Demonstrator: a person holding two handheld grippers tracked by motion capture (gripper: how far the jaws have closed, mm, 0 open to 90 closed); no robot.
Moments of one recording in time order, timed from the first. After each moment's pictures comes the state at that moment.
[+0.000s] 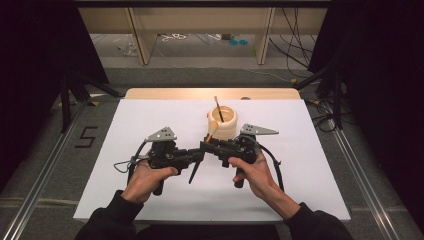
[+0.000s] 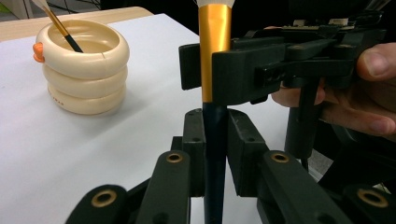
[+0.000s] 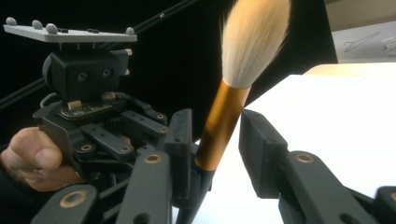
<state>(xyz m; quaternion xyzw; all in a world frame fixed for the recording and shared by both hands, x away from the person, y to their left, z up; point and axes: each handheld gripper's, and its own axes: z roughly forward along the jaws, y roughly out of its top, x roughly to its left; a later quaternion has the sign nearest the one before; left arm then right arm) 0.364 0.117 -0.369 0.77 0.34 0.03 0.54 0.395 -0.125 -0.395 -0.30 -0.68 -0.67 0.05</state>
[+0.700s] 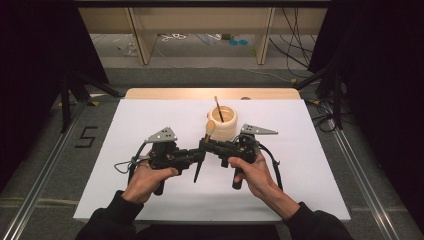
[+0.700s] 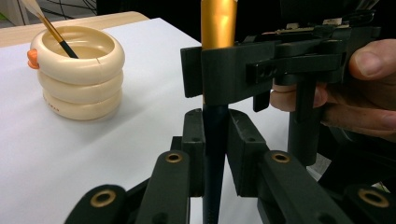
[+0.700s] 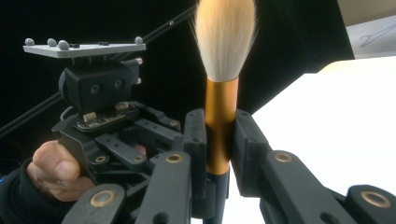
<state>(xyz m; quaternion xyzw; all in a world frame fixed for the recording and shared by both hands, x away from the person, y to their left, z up) 0.362 0.115 -0.368 0.77 0.32 0.03 0.54 0.394 -0.123 -0.394 -0.30 -0.66 -0.68 0.08</state>
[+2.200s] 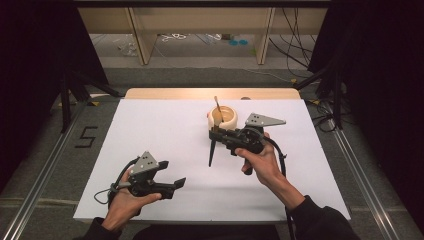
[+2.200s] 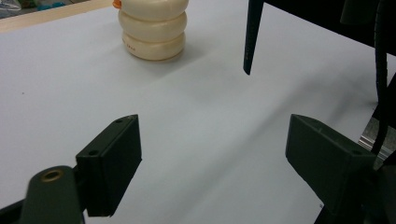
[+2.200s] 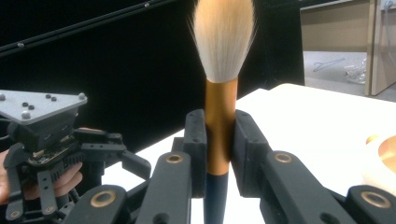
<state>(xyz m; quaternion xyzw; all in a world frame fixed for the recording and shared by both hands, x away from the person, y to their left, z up) 0.318 0.162 -0.414 0.79 0.37 0.14 0.48 0.414 -0.142 -0.376 -0.27 -0.71 -0.65 -0.03</state>
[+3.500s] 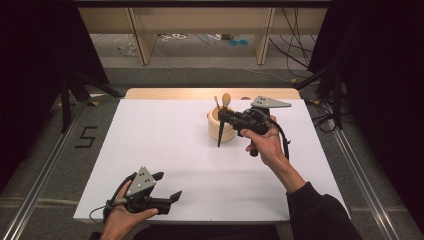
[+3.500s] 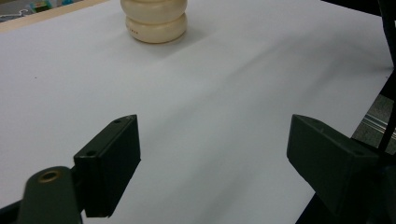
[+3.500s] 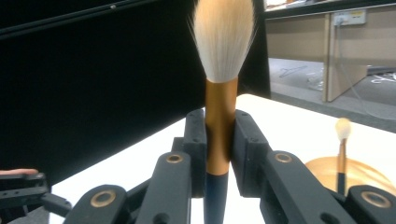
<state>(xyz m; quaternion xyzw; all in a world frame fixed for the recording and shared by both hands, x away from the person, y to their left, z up) 0.290 0.167 -0.432 0.79 0.35 0.17 0.47 0.455 -0.158 -0.359 -0.29 -0.71 -0.63 -0.08</state>
